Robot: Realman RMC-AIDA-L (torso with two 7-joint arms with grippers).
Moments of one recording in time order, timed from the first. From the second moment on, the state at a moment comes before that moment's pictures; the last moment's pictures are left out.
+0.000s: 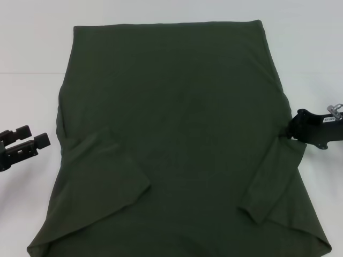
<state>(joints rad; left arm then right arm) -0.37 -2.02 0.27 0.70 2.03 1.67 -1.55 0.80 1.93 -0.53 -0.39 -2.48 -1.08 2.71</state>
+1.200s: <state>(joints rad) -0.36 -2.02 0.27 0.70 1.97 1.65 -1.53 0.70 1.95 -0.54 -0.29 -2.11 -1.08 2.64</state>
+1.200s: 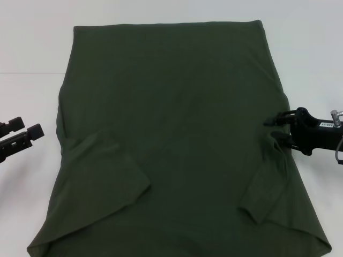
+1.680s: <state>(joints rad) -0.36 -2.03 0.27 0.70 1.97 1.65 -1.52 0.71 1.95 -0.53 -0.29 -2.09 -1.08 2.63</state>
